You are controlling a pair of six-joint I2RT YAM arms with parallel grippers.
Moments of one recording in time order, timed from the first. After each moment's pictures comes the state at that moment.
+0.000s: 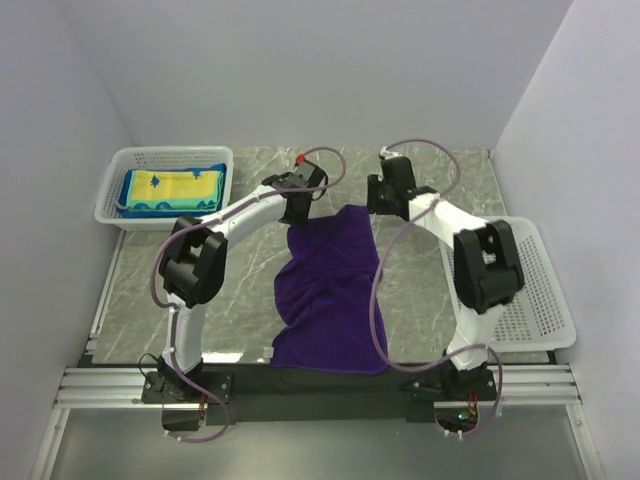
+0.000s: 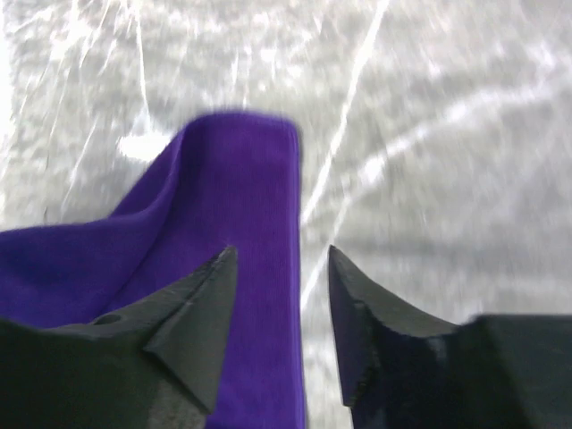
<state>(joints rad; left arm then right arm) -0.62 2.05 1.68 -0.69 -0.33 -0.34 0.32 1.79 1.24 -0.20 0.05 0.27</state>
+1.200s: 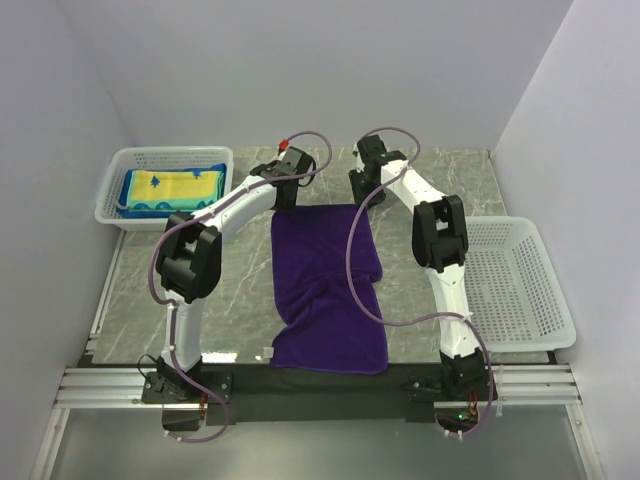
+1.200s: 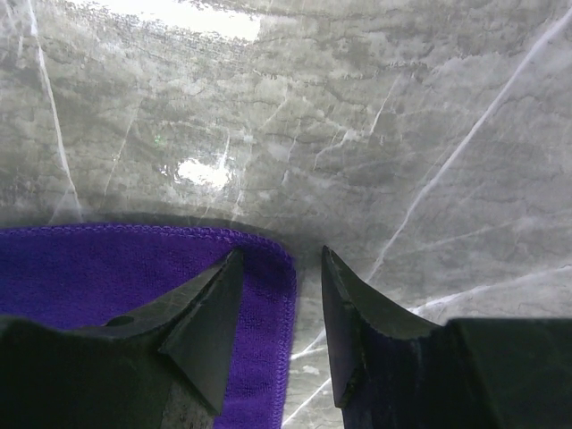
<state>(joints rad) -0.54 2.06 1.75 -0.70 -0.44 -0.34 0.32 2.43 2.10 -0.79 -0.02 0.11</state>
